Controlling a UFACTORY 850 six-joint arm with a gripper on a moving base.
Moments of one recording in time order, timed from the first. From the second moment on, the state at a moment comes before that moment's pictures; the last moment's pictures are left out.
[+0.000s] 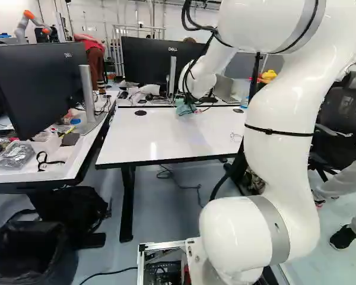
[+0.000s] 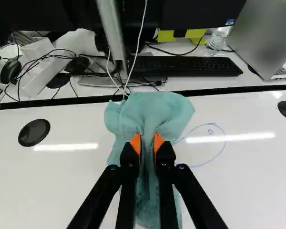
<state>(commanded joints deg) -1.8 -19.2 -61.7 0.0 10.6 0.0</state>
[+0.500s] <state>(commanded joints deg) -2.6 -19.2 -61.7 0.0 9.2 0.0</state>
